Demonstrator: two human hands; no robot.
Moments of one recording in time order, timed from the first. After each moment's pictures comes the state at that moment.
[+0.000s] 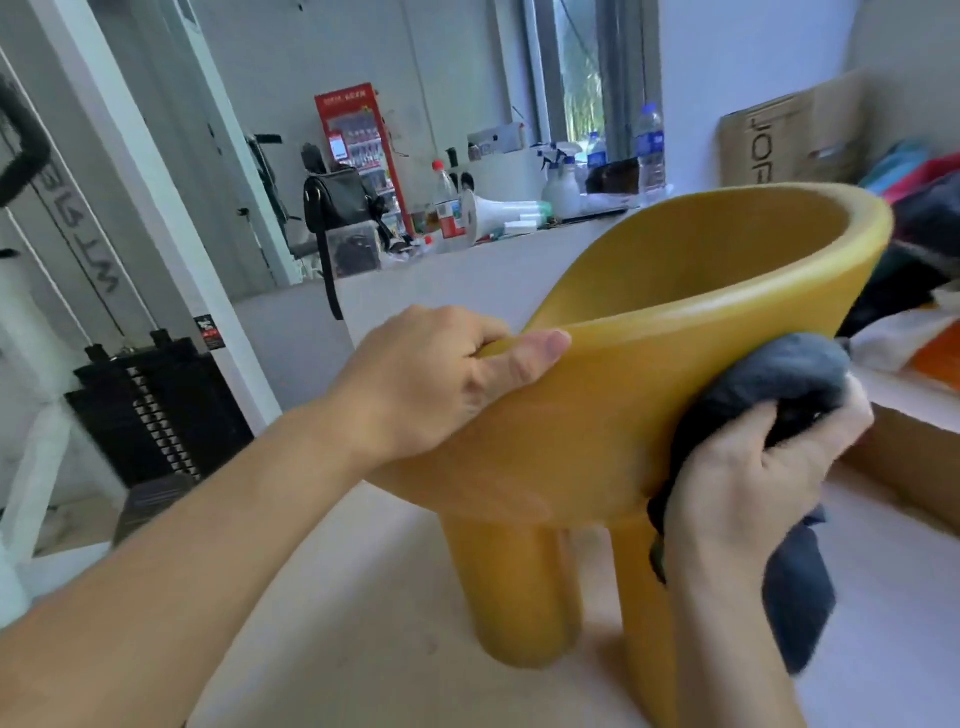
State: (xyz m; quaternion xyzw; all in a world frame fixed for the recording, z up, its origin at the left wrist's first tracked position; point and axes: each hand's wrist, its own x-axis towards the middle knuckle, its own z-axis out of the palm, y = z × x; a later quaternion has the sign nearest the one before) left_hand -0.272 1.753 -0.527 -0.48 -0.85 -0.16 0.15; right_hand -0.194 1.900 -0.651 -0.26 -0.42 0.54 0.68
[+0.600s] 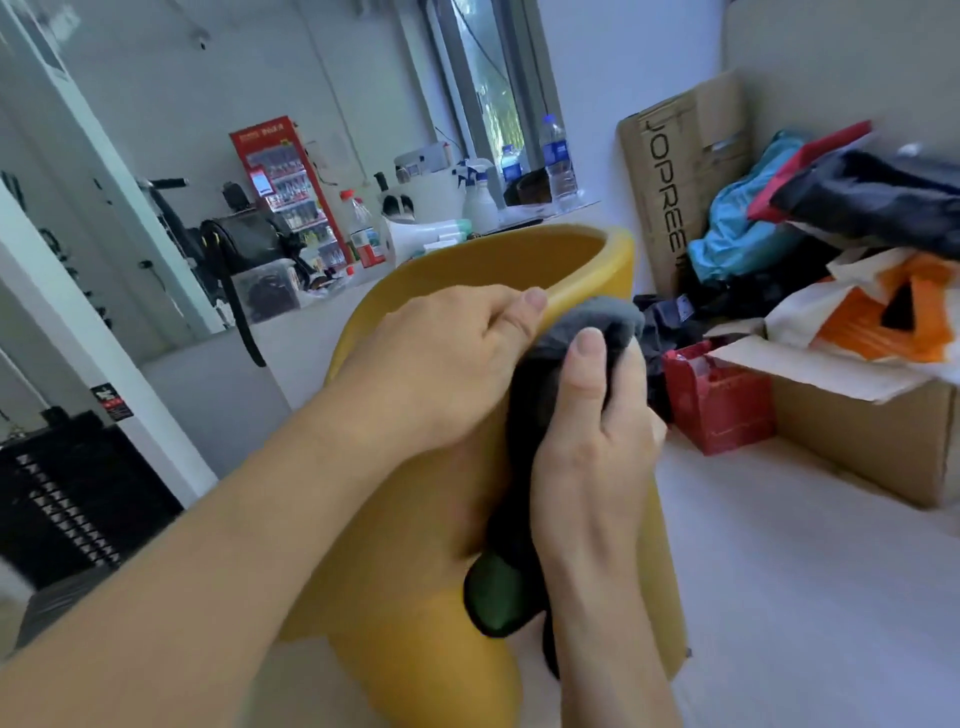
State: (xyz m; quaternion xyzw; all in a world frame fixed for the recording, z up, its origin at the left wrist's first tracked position) left_hand -0.256 1.855 -0.522 -0.50 -0.83 -0.15 0.18; right_hand -0.210 1.908 -0.627 -0.24 -0.52 0.57 0.59
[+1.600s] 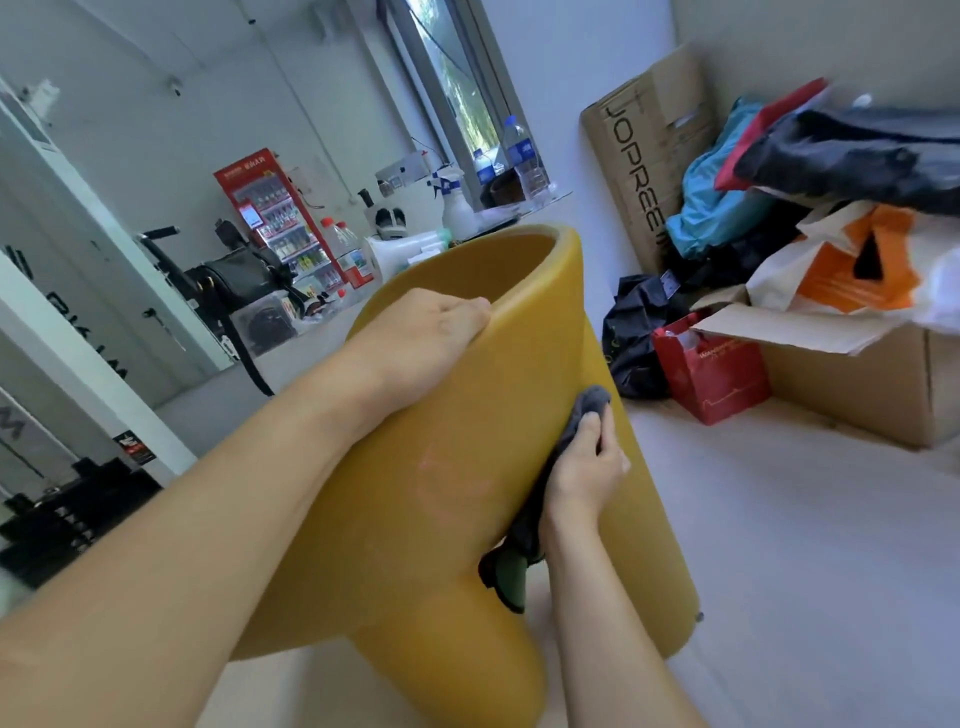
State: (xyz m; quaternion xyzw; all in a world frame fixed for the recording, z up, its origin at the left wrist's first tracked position) left_hand -0.234 1.874 -0.502 -0.42 -0.88 -0.24 -0.02; right_hand -0.256 1.951 -0.688 -0.37 -0.27 0.75 0.48
